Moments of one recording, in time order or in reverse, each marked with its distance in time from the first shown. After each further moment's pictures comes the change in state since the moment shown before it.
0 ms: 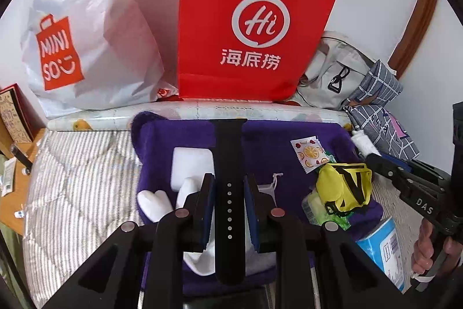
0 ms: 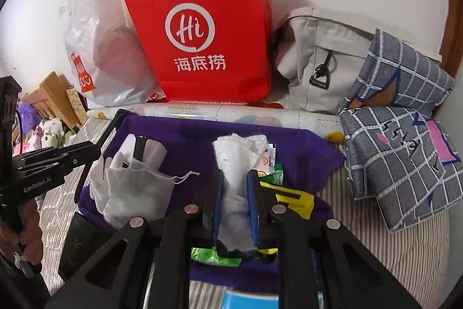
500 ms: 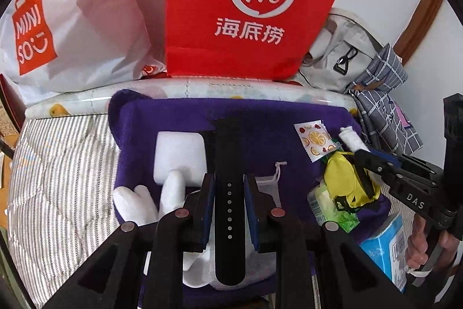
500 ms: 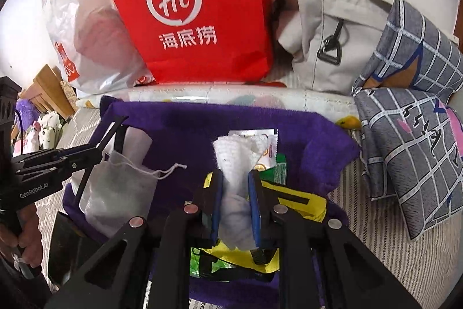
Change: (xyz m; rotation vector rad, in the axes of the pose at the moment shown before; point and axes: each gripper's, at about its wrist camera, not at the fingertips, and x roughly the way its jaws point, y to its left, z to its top) left arm 0.037 0.000 -0.002 0.005 0.091 -0.030; right arm 0.044 -0.010 -0.005 0.020 0.098 0.011
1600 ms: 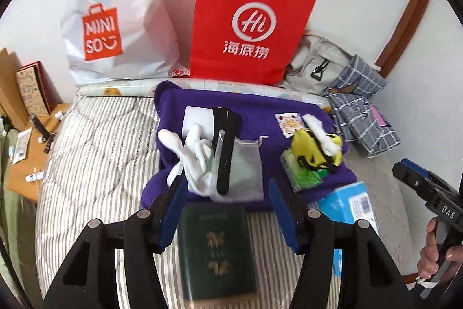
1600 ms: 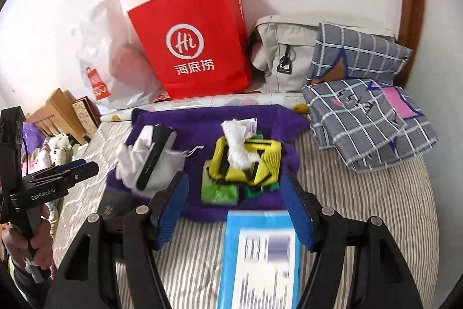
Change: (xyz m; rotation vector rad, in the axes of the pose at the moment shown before) left arm -0.127 -0.017 -0.069 -0.052 -0.095 0.047; right arm -0.156 0.005 -0.069 0.093 -0.125 -0.021
